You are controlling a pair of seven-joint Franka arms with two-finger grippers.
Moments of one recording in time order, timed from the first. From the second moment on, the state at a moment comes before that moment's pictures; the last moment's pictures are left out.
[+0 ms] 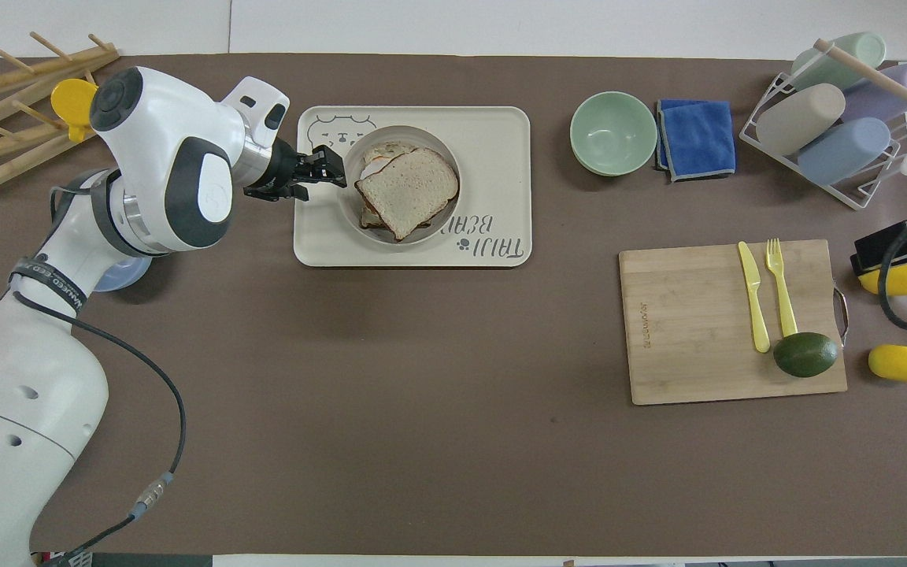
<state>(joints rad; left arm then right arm) -0.18 0.45 -0.03 -1.54 -0.32 2.10 -0.20 0.02 0.01 -0.07 -1.55 -0.06 1.45 -0.13</state>
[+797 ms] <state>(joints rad) -0.18 0.07 0.06 -1.54 -0.08 1.60 -0.20 0.02 0.01 -0.07 -1.55 -0.06 1.45 -0.13</state>
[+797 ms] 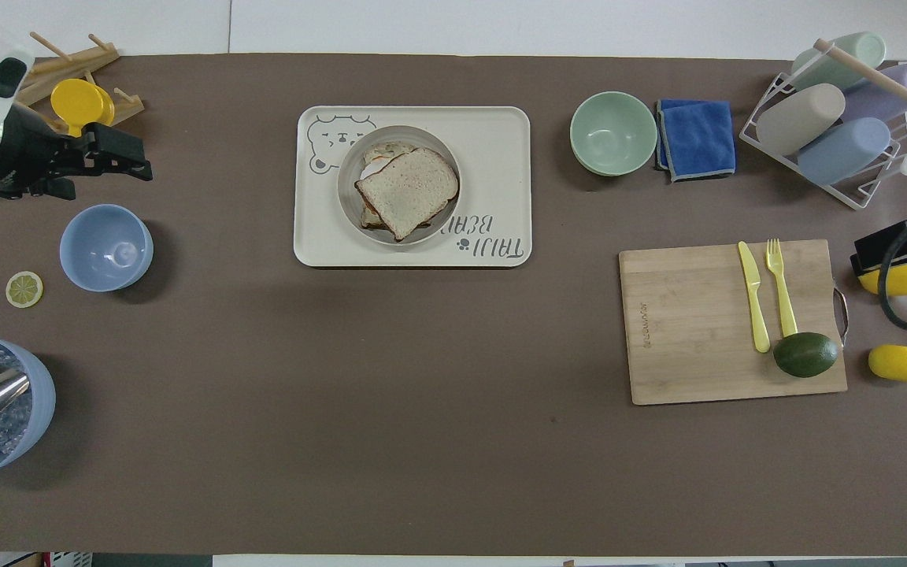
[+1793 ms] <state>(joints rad) -0.12 -0.03 -0.04 -1.68 -0.06 1.53 -0.20 0.02 0.01 -0.07 -1.55 -0.06 1.45 -0.13</state>
